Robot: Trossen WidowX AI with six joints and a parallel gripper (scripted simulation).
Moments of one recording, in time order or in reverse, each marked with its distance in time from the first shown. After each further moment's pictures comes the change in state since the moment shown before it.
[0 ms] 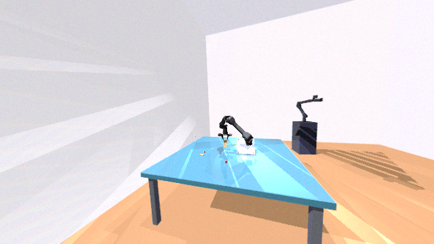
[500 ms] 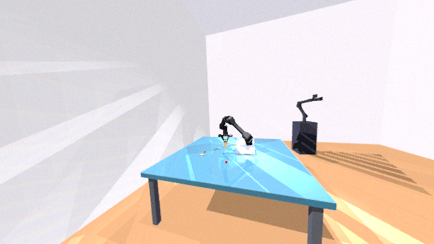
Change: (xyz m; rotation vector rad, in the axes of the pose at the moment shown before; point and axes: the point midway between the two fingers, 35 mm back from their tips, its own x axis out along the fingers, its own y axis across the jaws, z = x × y) arm 0.010 -0.003 -0.007 0.001 -0.003 -0.001
